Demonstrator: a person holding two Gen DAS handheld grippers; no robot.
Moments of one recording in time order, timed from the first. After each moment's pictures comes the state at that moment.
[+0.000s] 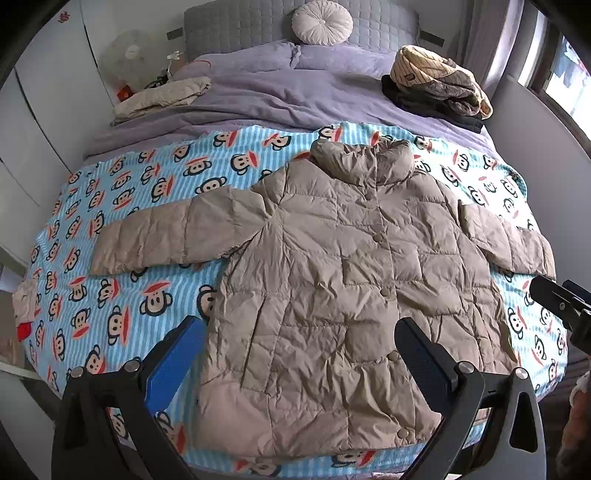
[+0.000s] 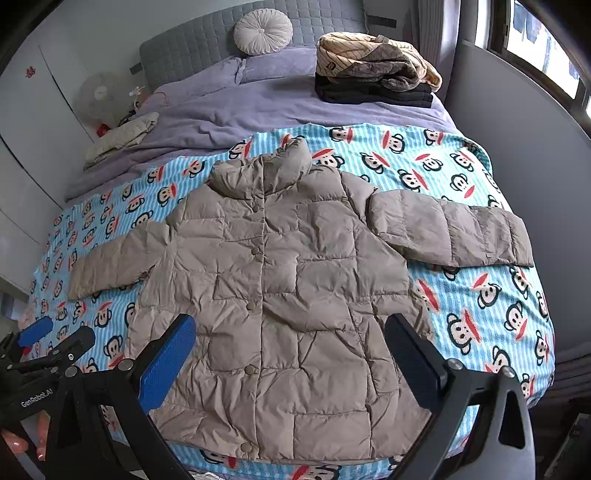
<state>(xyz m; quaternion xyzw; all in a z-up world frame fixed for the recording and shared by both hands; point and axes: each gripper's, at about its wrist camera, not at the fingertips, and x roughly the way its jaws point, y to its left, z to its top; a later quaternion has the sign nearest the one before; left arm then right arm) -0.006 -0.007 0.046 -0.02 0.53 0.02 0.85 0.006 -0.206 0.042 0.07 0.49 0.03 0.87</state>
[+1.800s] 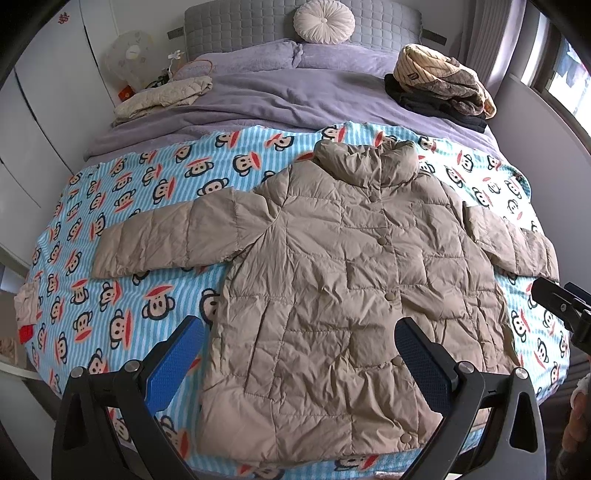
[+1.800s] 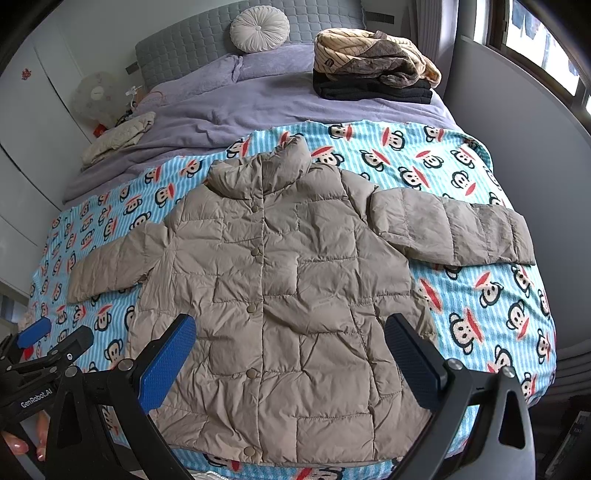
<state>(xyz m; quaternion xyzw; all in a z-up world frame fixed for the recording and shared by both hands) -0.002 -0.003 0.048 -0.02 0.53 0.02 0.85 0.013 -0.204 0.040 0.07 0.49 0.02 0.87</state>
